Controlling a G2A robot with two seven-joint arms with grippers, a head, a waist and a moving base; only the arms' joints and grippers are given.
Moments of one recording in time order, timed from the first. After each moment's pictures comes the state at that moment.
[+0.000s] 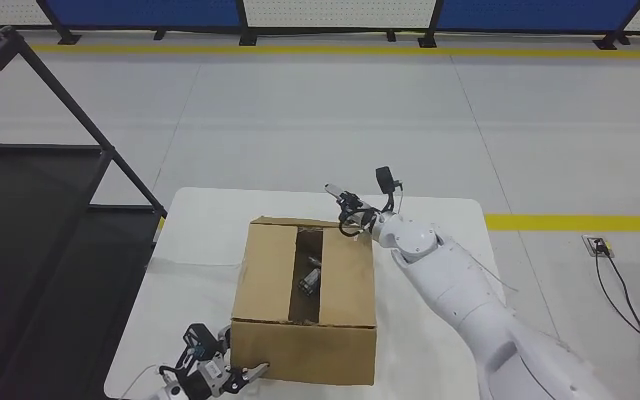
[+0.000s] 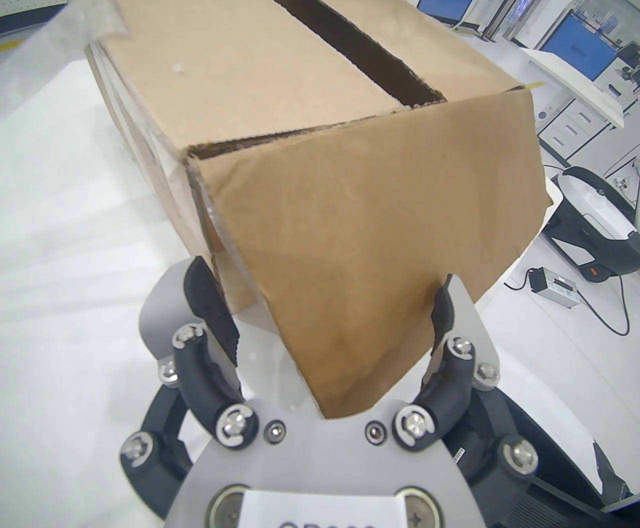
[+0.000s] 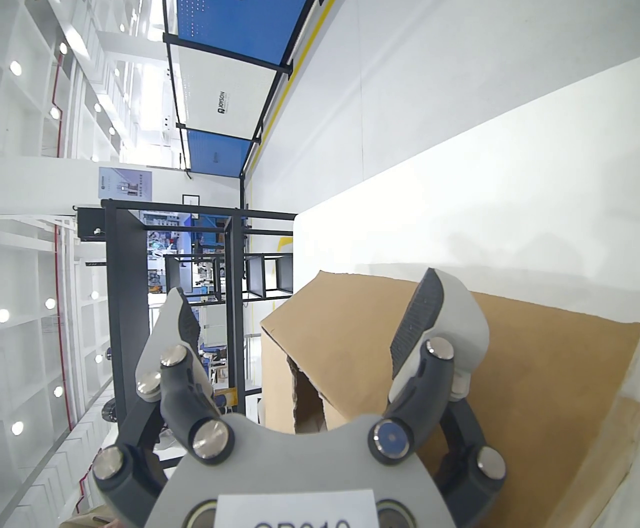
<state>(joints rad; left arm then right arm) 1.58 -1.12 -1.54 -1.63 1.16 -0.71 -0.01 -0.18 -1.55 0.51 -0.32 0.51 -0.29 0.39</state>
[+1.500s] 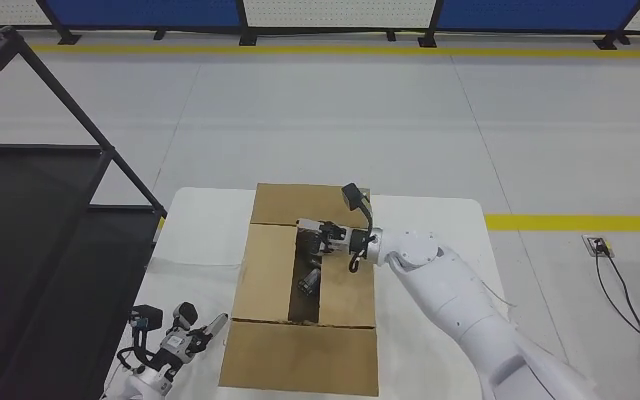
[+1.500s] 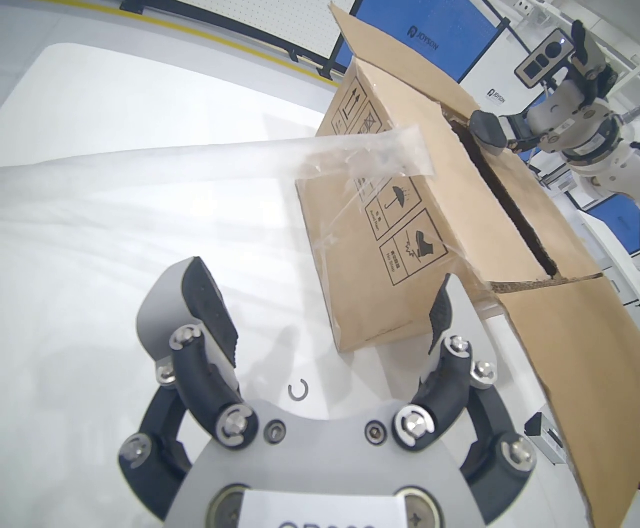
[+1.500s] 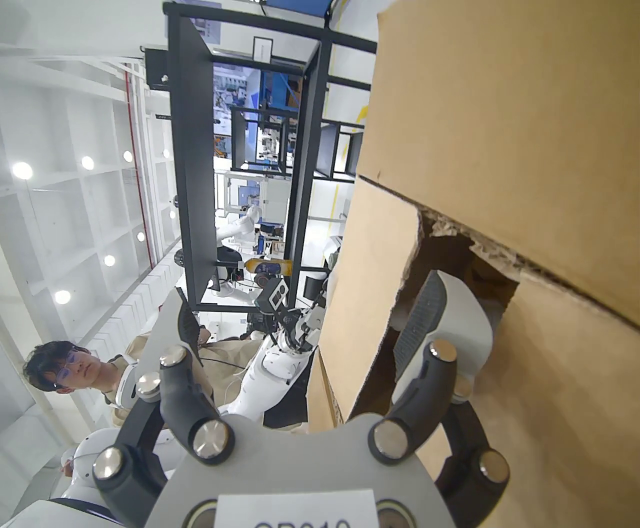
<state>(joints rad) 1.53 -1.12 -1.60 -1.55 0.80 -0.48 -0.02 -0.28 -1.51 0.67 -0.49 0.51 -0.42 0.90</state>
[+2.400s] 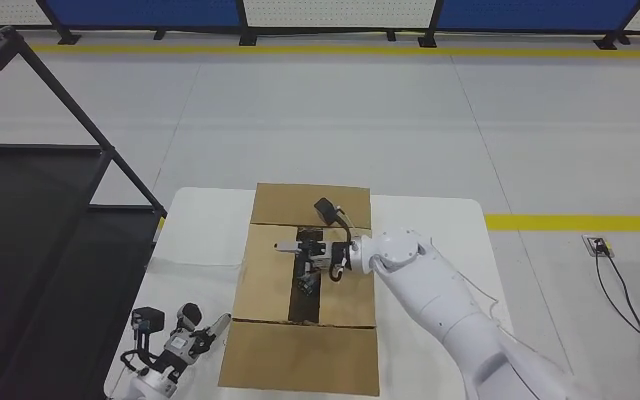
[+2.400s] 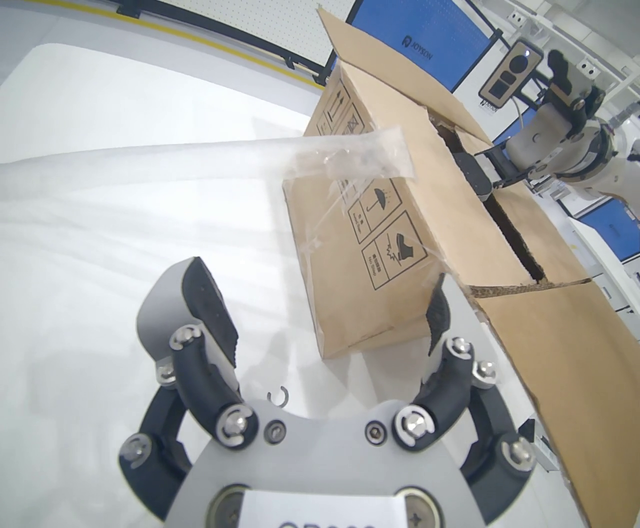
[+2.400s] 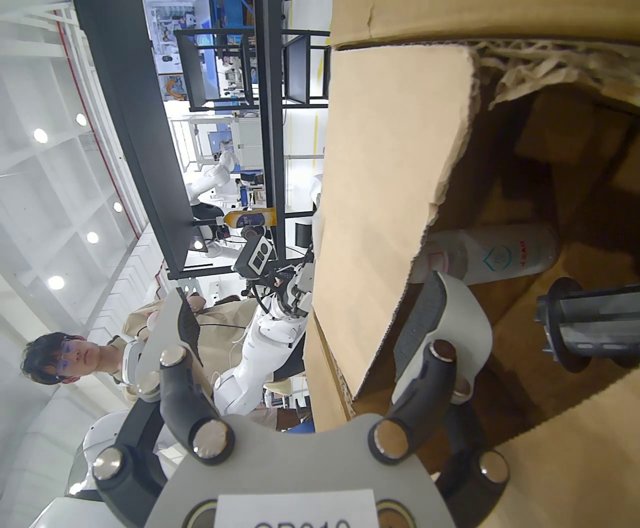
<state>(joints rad) 1.54 -1.12 -1.60 -1.56 0.75 -0.50 0.01 -0.26 -1.60 0.66 -0.42 0.49 -0.36 1.05</state>
